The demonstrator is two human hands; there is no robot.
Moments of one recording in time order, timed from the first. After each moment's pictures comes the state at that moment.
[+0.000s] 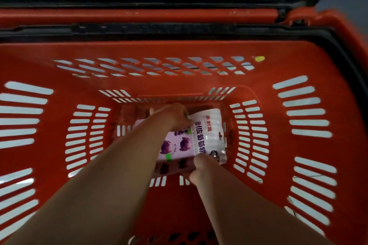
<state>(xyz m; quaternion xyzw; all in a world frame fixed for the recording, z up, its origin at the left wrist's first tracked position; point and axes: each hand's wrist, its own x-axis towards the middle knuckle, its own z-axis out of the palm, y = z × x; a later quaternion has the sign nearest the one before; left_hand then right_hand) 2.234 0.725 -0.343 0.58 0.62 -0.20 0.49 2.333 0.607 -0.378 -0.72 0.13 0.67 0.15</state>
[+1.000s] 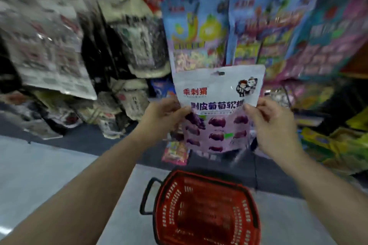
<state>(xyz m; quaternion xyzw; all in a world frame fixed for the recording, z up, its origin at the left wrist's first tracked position) 2.107 0.698 0.486 0.56 0.62 0.43 0.35 2.346 0.736 0.487 -0.52 -0.65 0.35 0.43</state>
